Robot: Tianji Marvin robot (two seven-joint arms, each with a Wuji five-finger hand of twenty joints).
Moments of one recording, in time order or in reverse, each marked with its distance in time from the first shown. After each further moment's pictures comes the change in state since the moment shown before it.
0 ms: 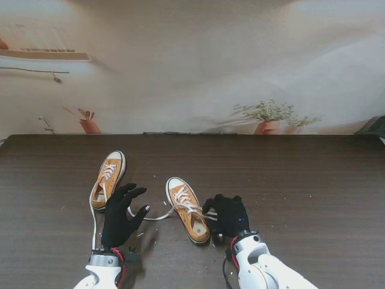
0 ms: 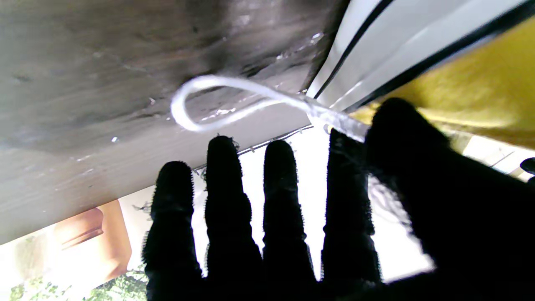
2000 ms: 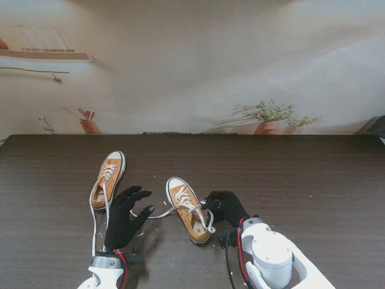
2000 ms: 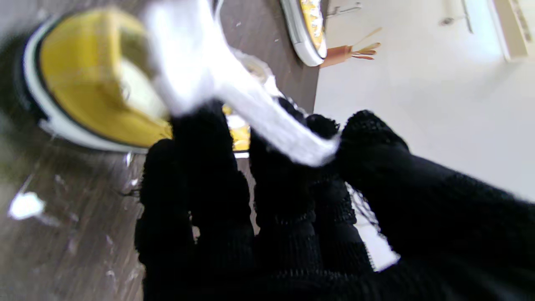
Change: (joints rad) left arm 0.004 -0.007 0.012 -0.001 -0.042 -0.052 -0.024; right arm -0.131 -0.066 0.248 -0.354 1.025 0.215 0.391; left_hand 0.119 0.095 -0.290 0.000 0.059 0.000 0.016 0.001 0.062 0.014 0.003 0.000 0.053 0.011 0.001 -0.003 0.007 0.000 -0.040 -0.042; right_hand 0.131 0.086 -0.061 -0.033 0.193 0.238 0.135 0.138 0.715 -0.011 0.060 -0.023 0.511 0.046 0.344 0.093 0.243 0.060 0.130 0.024
